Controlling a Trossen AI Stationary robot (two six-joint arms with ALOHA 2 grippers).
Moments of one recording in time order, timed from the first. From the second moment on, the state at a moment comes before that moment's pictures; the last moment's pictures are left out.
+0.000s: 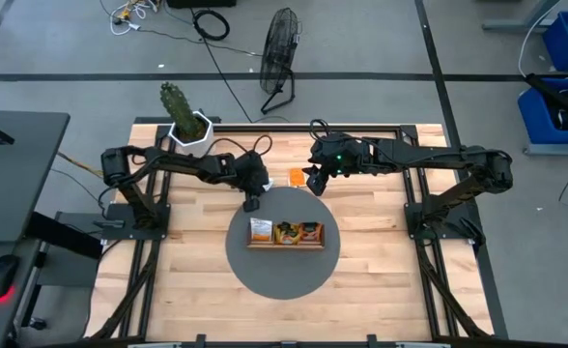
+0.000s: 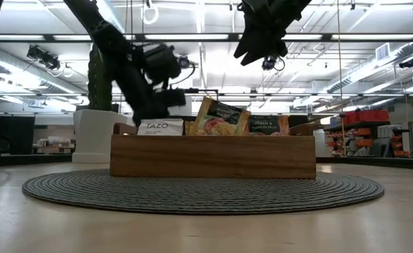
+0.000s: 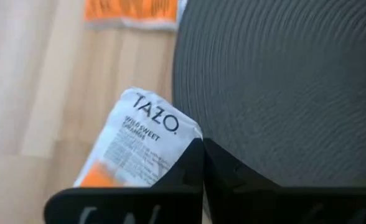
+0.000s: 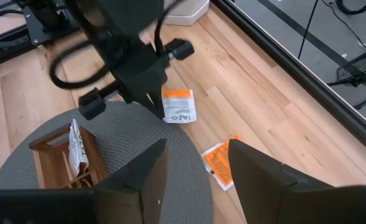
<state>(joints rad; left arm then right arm) 0.33 1.71 0.85 -0.10 0.09 0.20 -0.16 1.43 1.26 -0.56 0.18 0.31</state>
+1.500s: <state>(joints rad) 0.36 1.20 1.18 -0.26 0.55 -0.10 -0.09 1.43 1.26 -0.21 0.17 0.10</state>
